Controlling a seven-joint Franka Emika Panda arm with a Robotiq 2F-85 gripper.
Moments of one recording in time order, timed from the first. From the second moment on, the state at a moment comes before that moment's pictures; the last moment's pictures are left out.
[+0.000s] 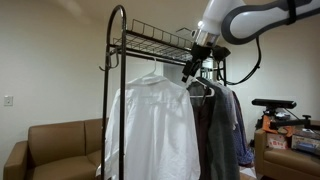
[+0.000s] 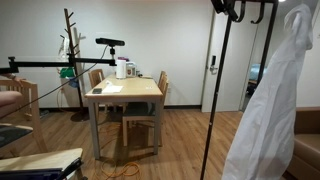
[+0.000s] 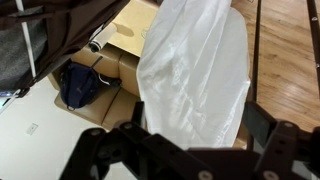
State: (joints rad) arm -0.02 -0.17 0.14 -1.84 -0.44 2.24 0.18
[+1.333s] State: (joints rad) arm -0.01 0.08 0.01 -1.64 -0.09 2.38 -0.10
